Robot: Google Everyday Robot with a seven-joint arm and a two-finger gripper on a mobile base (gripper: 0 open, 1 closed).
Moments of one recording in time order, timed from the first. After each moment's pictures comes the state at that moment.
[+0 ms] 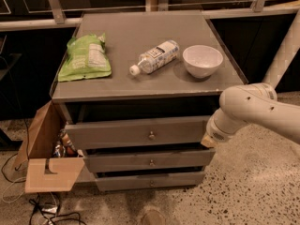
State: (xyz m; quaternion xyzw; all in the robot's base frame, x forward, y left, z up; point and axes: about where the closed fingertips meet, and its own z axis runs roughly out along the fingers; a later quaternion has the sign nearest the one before) arm 0.539 -0.220 0.634 -0.49 0.86 0.00 0.13
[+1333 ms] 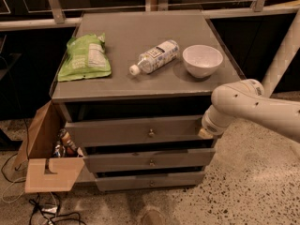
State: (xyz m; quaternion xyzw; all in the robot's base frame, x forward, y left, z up) arm 0.585 -0.226 0.621 -0.46 0.87 -0.03 0.15
